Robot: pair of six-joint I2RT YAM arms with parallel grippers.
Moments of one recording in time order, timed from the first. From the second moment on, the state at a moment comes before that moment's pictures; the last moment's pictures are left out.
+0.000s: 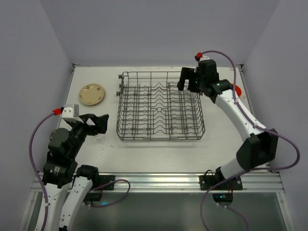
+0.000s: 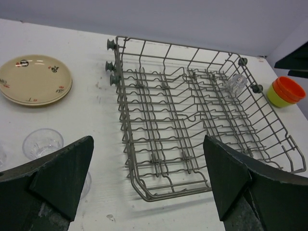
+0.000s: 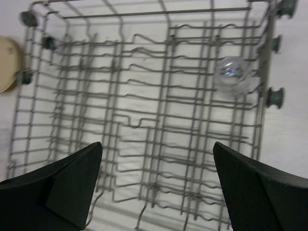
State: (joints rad) left arm -0.19 0.35 0.77 -0.52 0.05 -0.33; right arm 0.34 1.46 1.37 -0.52 -0.07 0.37
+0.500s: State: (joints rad) left arm -0.19 0.33 0.73 -0.46 0.08 -0.30; right arm 0.34 2.05 1.91 -0.77 0.30 0.22
